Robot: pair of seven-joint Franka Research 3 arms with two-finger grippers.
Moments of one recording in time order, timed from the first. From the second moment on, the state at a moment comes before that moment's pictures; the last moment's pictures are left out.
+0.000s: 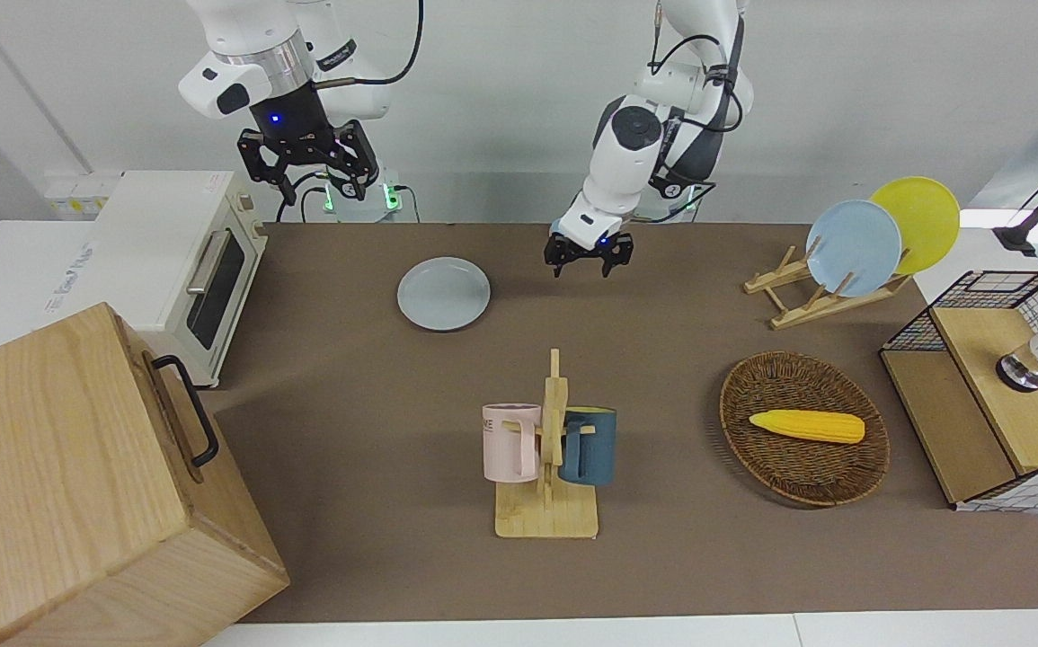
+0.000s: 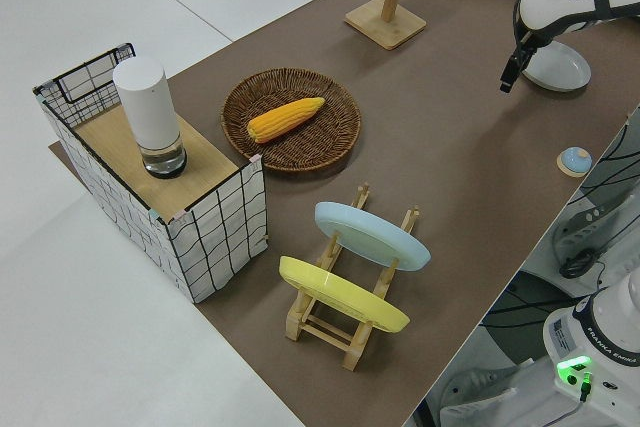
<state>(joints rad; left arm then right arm) -0.35 -0.11 -0.19 -2.27 -0.18 2.13 -0.45 -0.21 -0.06 0.37 -1.54 0.10 1.52 0.18</state>
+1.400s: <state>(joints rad) -0.23 -0.25 0.15 -1.76 -0.03 1.48 -0.07 -0.21 -0.06 0.37 -1.54 0.10 1.52 0.18</state>
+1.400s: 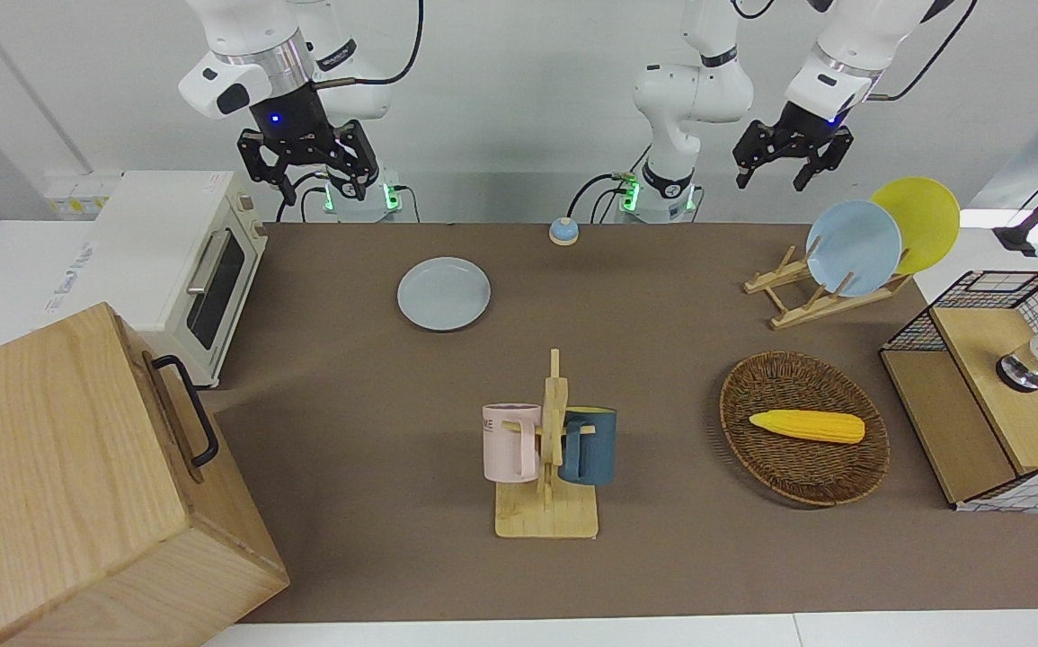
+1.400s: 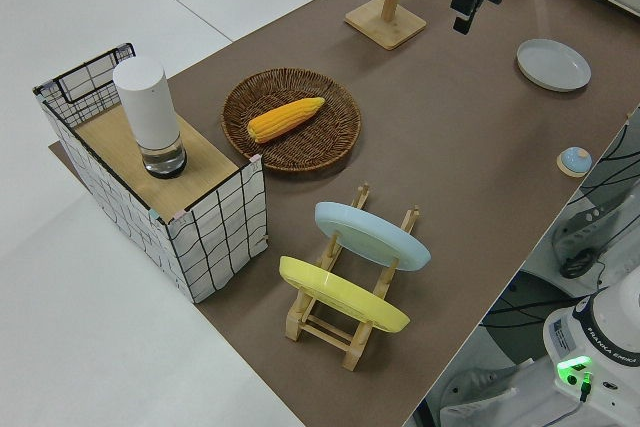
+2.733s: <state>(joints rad) 0.00 -0.19 0.01 -1.69 -0.03 1.44 -0.08 -0.21 -0.06 0.37 -1.54 0.10 1.52 0.18</state>
